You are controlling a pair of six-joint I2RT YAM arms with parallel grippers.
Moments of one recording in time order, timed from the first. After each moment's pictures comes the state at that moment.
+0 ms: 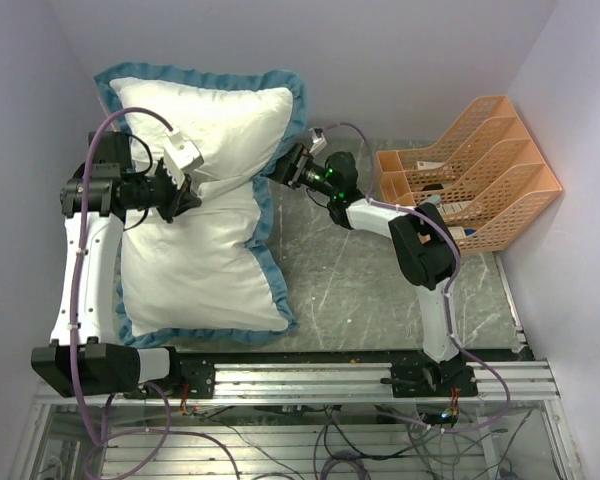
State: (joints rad) left arm 0.05 1.29 1.52 -1.05 0.78 0.76; right arm 0.53 2.21 1.51 0.81 -0.56 1.00
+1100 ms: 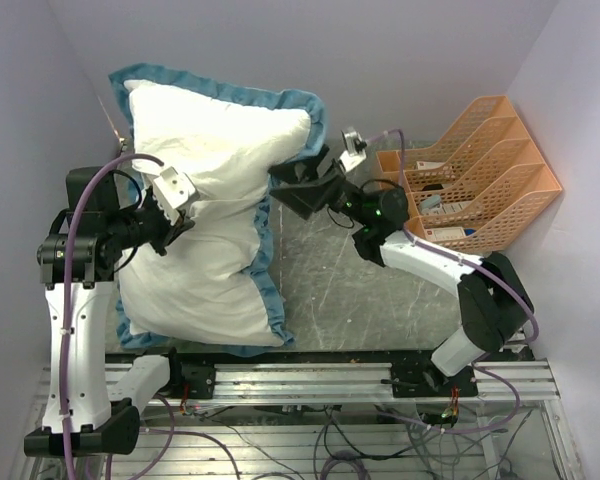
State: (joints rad) left arm 0.02 0.97 1.43 -1.10 0.70 0.71; right arm 0.66 1.60 1.00 1.28 -0.58 0.96
